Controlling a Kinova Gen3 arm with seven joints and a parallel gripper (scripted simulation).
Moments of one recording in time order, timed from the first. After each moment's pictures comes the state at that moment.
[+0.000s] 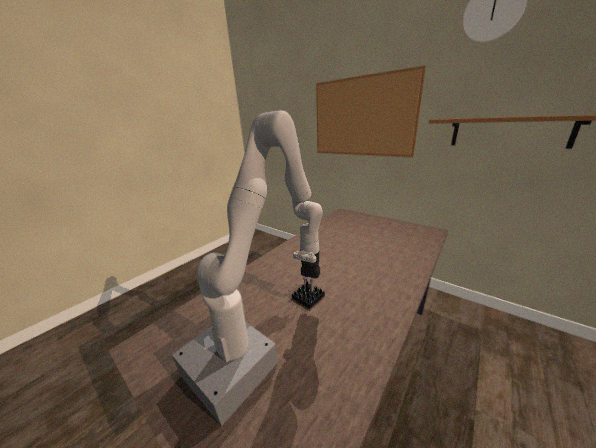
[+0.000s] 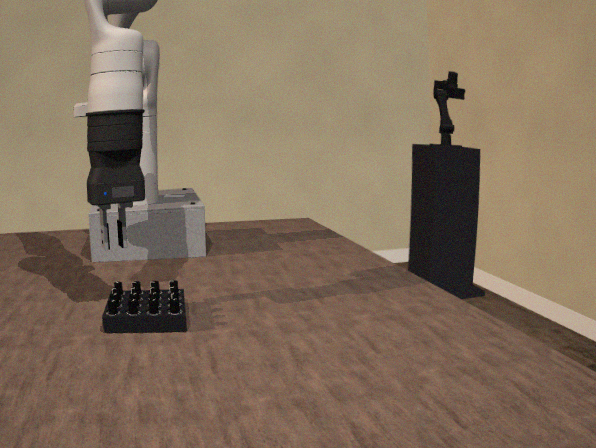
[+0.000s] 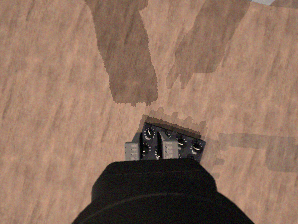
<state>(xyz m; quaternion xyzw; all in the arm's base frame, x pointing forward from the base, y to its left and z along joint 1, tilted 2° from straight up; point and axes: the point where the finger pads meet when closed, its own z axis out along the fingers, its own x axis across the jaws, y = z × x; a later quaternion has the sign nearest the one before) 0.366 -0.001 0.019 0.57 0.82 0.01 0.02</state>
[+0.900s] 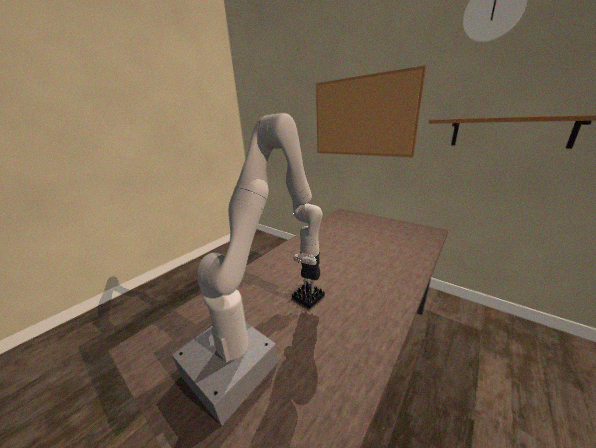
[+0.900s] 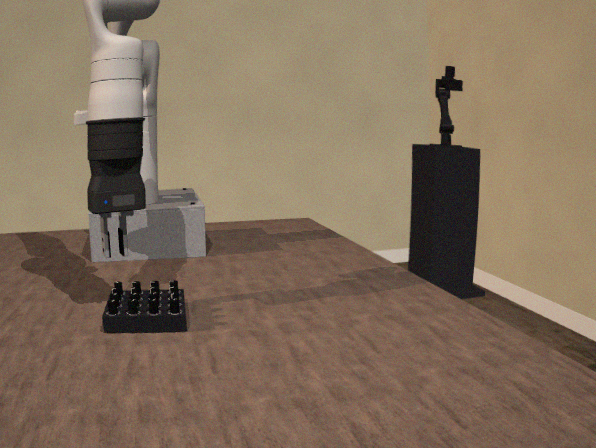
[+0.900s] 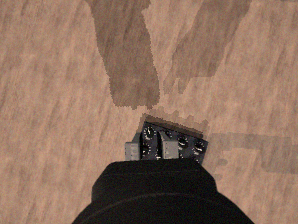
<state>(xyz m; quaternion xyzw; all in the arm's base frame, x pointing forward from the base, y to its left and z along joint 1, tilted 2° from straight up) 0.368 -0.001 0.009 0.57 0.82 0.01 0.02</state>
